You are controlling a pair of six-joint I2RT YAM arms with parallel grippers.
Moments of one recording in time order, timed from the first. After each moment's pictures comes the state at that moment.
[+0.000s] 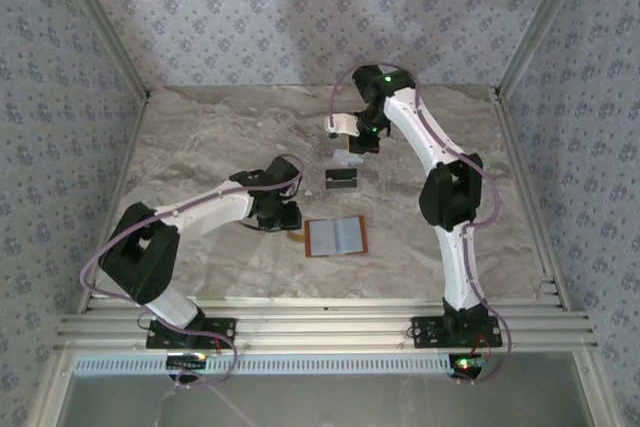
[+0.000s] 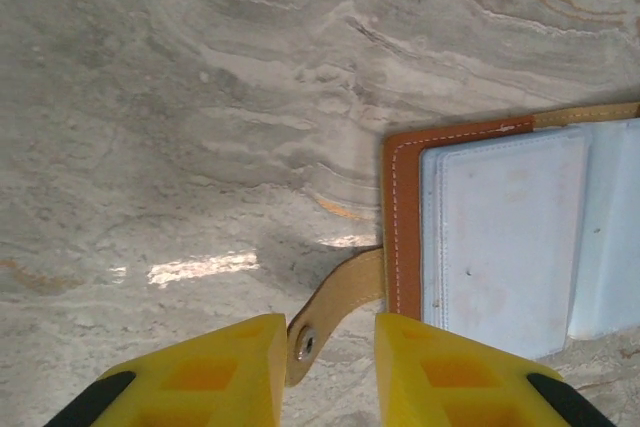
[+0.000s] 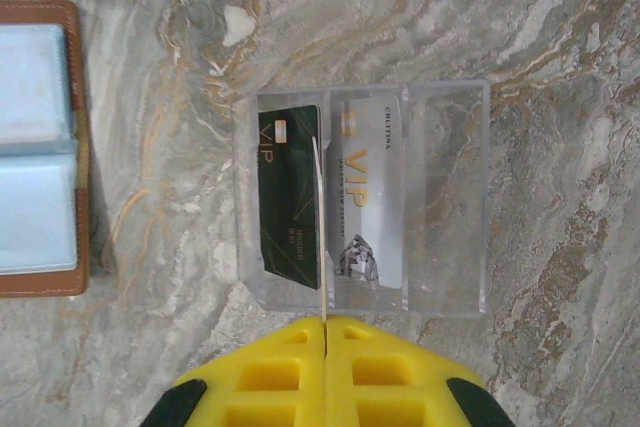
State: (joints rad) left arm -0.69 1.59 1.03 -0.70 0.12 -0.68; right arm 0.40 2.24 2.26 -1.38 -0.28 -1.20
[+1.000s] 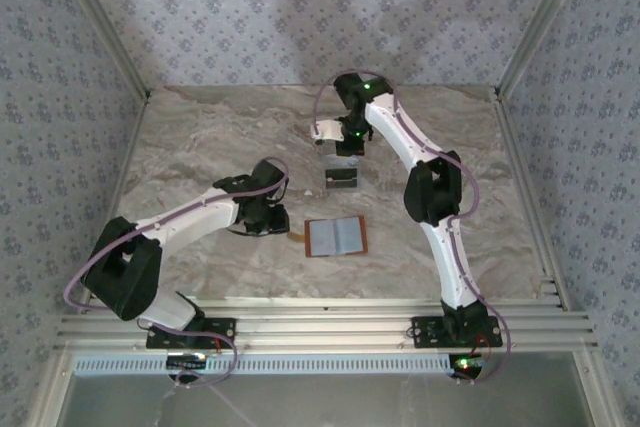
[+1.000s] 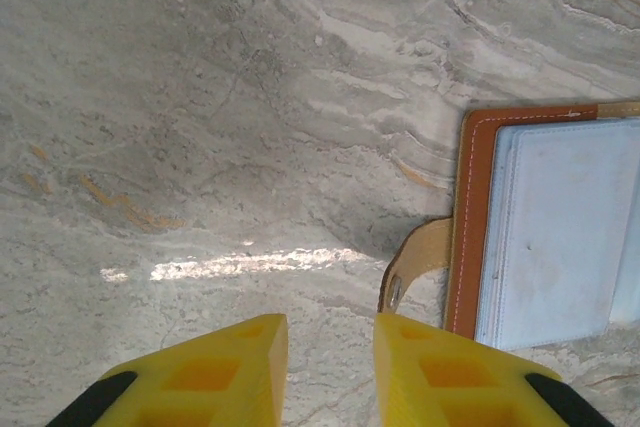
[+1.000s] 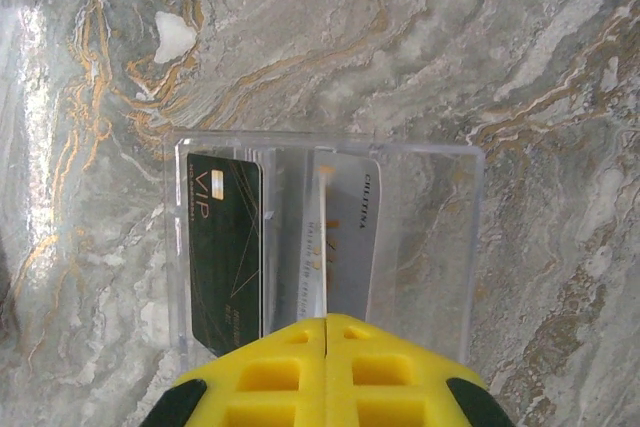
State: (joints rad) left arm -0.65 1.48 0.94 -0.71 0.10 -0.71; right arm 0.46 2.37 2.36 -1.32 -0.22 -1.19
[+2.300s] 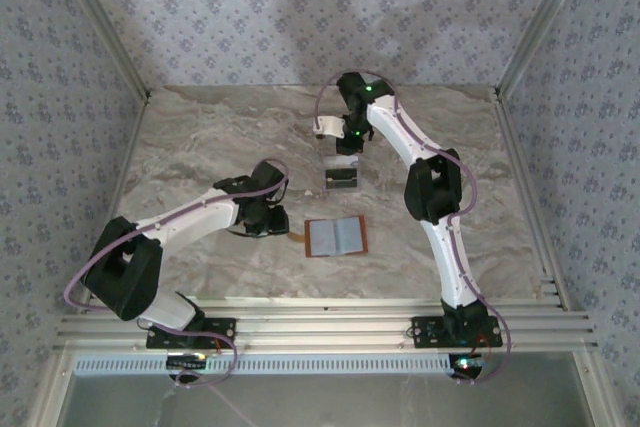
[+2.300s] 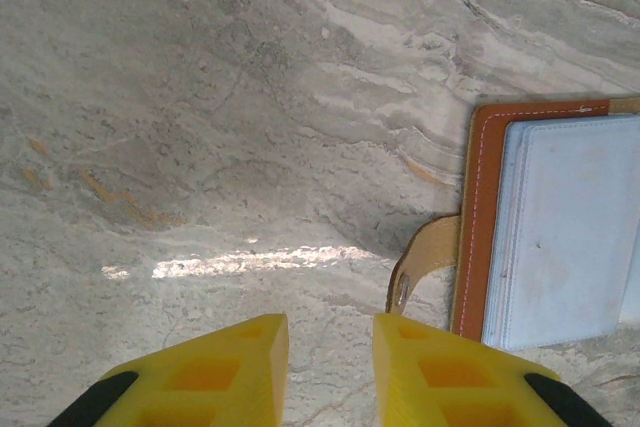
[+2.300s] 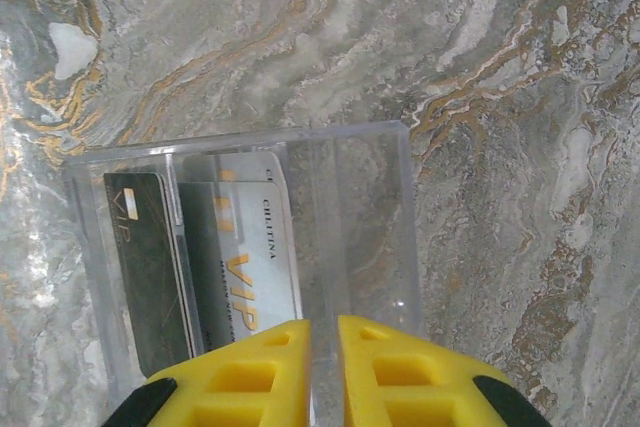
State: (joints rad) left arm -0.65 1.48 0.93 -0.71 0.10 -0.71; right arm 0.44 2.40 2.33 -1.22 -0.21 -1.08
